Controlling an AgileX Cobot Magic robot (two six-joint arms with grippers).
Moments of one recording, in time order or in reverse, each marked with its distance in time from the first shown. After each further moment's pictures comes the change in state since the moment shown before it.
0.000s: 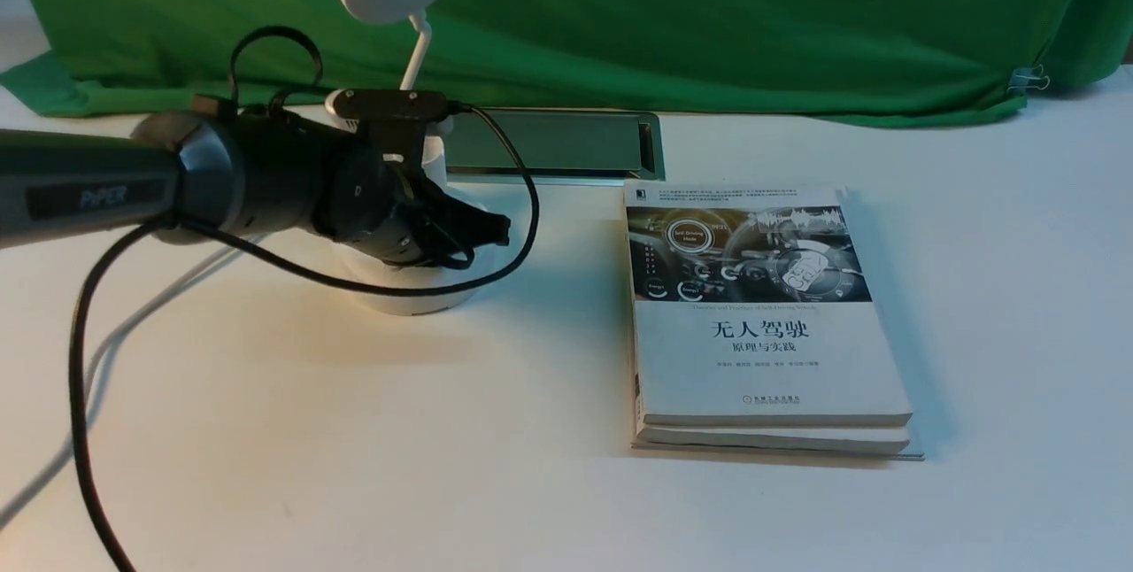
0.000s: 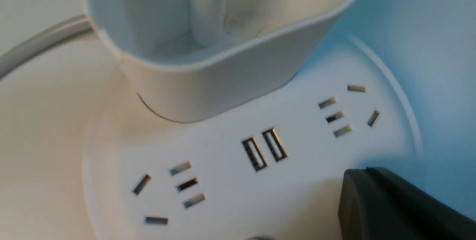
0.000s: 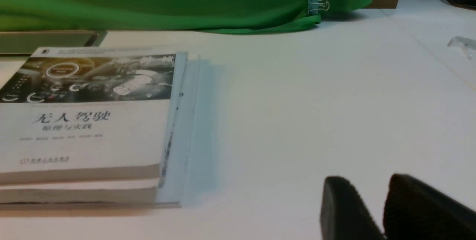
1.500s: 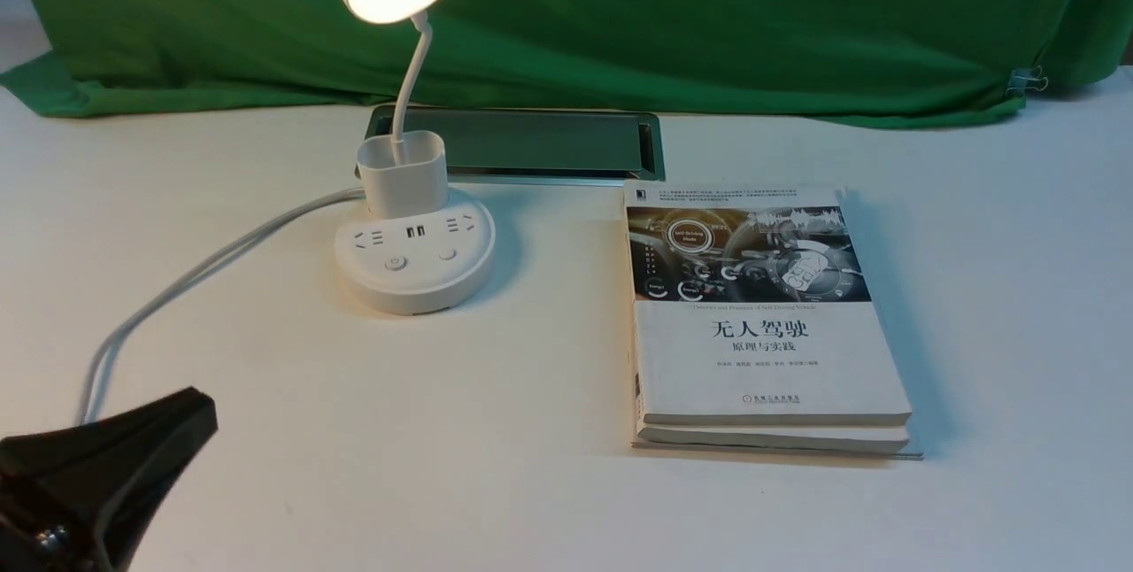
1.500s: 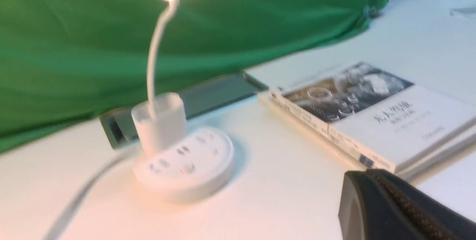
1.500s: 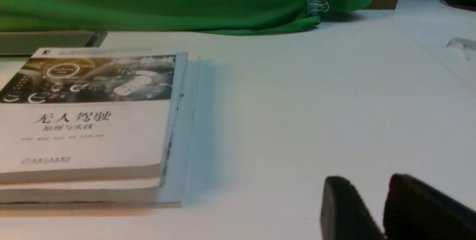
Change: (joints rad) right arm 0.000 0.000 0.000 0.000 0.000 0.000; left arm -0.119 -1.609 1.037 -0.397 -0.178 0.694
